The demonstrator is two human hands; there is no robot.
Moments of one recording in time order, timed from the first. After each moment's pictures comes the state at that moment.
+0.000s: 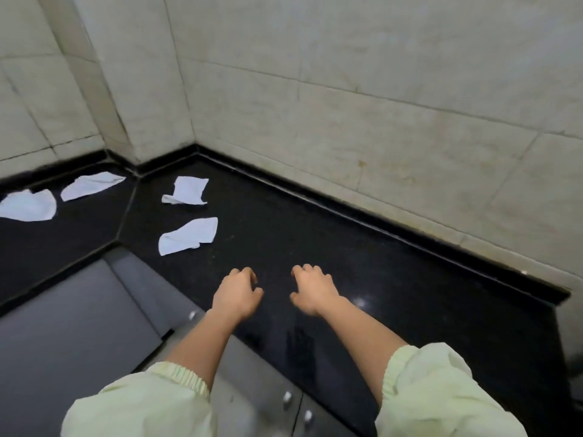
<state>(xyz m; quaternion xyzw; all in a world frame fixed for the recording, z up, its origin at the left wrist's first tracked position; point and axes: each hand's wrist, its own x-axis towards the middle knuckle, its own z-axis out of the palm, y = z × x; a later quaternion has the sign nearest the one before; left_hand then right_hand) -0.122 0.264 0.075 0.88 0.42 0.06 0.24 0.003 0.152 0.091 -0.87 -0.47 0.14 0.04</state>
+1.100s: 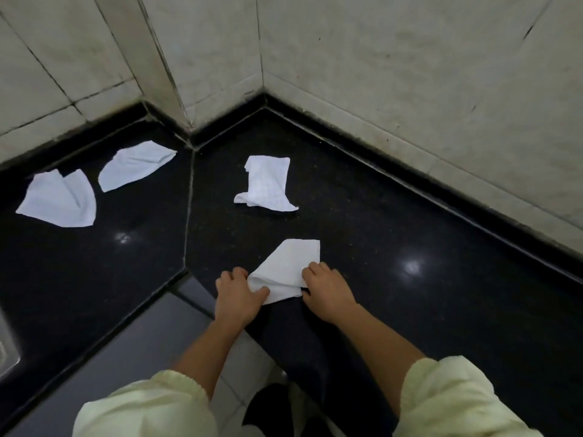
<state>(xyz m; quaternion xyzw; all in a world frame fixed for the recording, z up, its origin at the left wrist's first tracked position) -0.158 0.629 -0.020 0.76 0.57 0.00 0.31 -0.003 0.528 -0.015 -0.80 -0.59 0.15 0.01</state>
